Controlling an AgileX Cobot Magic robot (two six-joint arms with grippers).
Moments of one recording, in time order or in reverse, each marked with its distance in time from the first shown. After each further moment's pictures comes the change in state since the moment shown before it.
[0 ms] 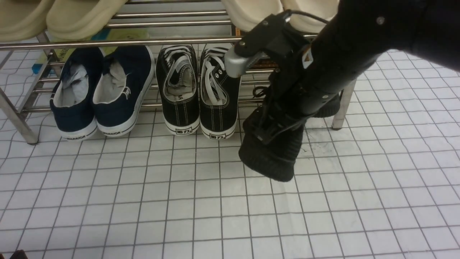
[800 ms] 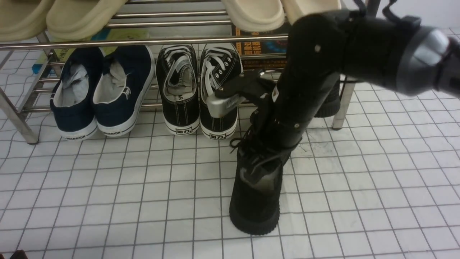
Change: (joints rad) right arm 0.000 0.158 -0.113 0.095 0.236 0.016; left arm 0.000 0.000 0.000 0.000 0.000 0.000
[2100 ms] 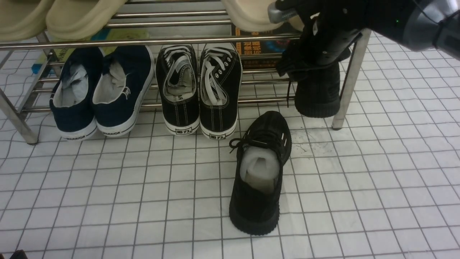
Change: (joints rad) right arm -0.211 0.159 -0.226 -0.453 -0.282 0.392; left arm 0.000 0.000 0.000 0.000 0.001 0.000
